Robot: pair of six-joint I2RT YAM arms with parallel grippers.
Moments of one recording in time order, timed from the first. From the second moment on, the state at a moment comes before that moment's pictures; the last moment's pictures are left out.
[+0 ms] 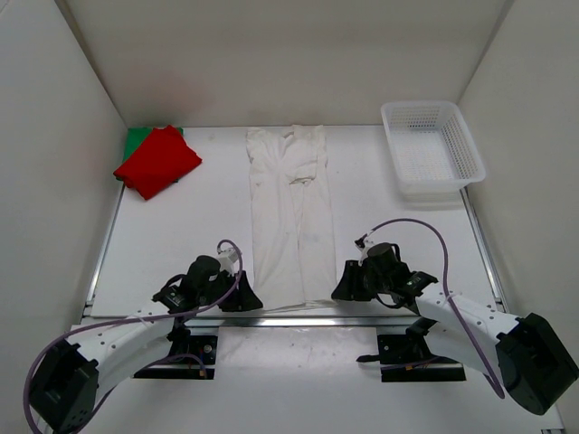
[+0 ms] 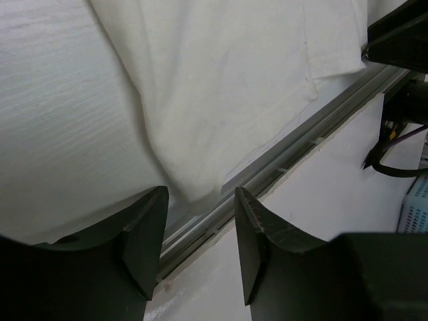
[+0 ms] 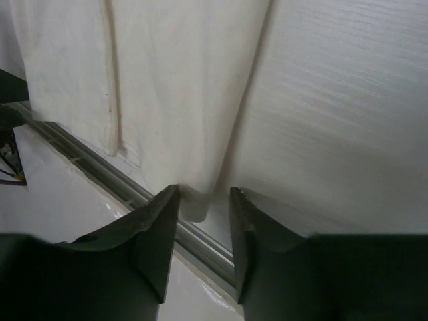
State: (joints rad) left arm -0.62 0.77 0.15 -0.14 0.39 -0.68; right arm 0.62 0.95 0.27 -0.16 -0.34 0.67
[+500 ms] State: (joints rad) left arm -0.66 0.83 0.15 -0.14 0.38 -0.70; right arm 0.65 0.91 0.21 -0.09 -0.36 0.72
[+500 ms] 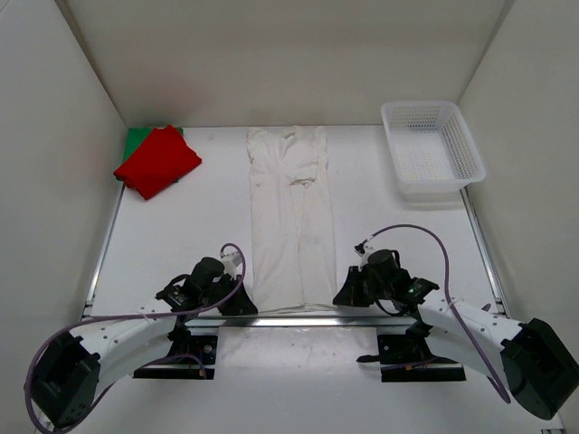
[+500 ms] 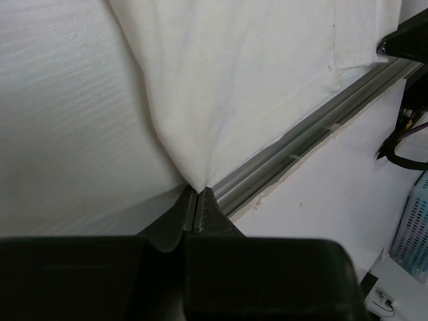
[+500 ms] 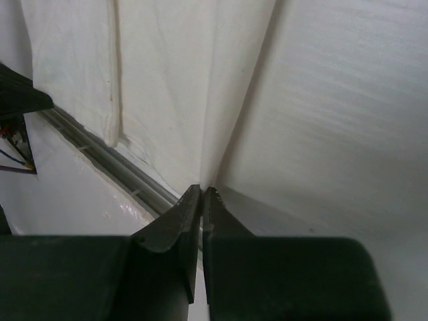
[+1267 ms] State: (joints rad) left arm -0.38 1.21 0.73 -0.18 0.36 -0.60; right arm 0.32 1.38 0.86 -0.19 -0.43 0.44
